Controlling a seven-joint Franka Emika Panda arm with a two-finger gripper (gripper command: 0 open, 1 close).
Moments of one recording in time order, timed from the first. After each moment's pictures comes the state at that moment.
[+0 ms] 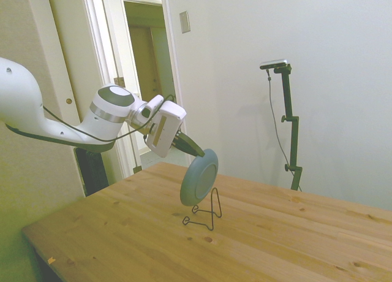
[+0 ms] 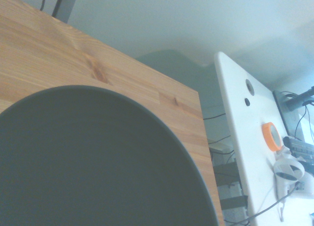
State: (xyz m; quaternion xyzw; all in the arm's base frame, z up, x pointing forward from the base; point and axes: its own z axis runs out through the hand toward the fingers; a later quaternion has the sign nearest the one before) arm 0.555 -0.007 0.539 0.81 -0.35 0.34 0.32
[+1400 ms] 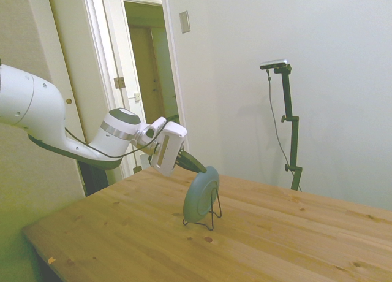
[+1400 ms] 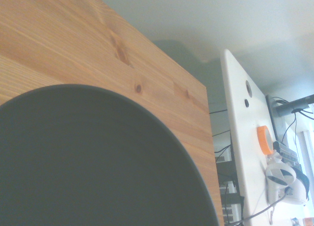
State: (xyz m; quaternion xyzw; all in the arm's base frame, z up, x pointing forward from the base) arm 0.573 0.011 0.464 0.81 -0.31 0.32 0.38
